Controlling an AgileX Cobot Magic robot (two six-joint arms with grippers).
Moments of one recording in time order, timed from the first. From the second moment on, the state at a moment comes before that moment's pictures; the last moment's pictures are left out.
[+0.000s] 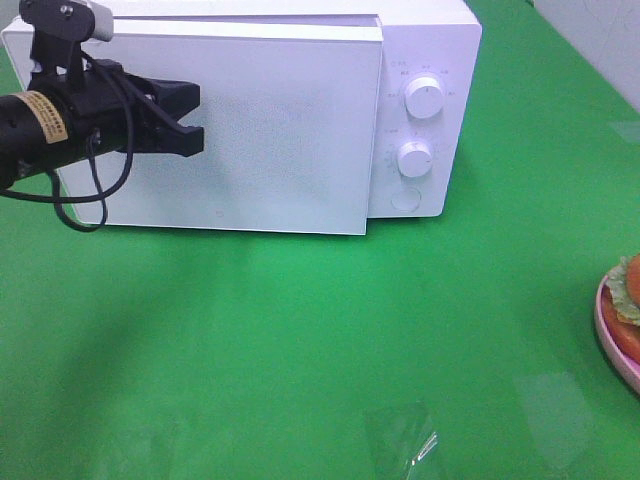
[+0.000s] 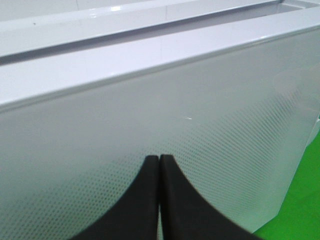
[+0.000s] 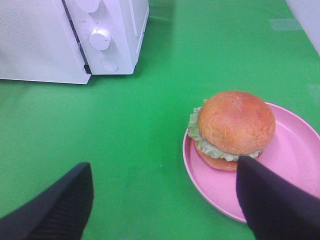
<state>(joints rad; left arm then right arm) -0.35 1.78 -0.81 0.46 -0.71 -0.31 0.09 0.00 -0.51 0.00 1.02 0.03</state>
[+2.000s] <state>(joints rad) -0.82 1.74 -1.10 0.22 0.59 -0.28 0.09 0.00 -0.51 0.00 1.02 0.03</state>
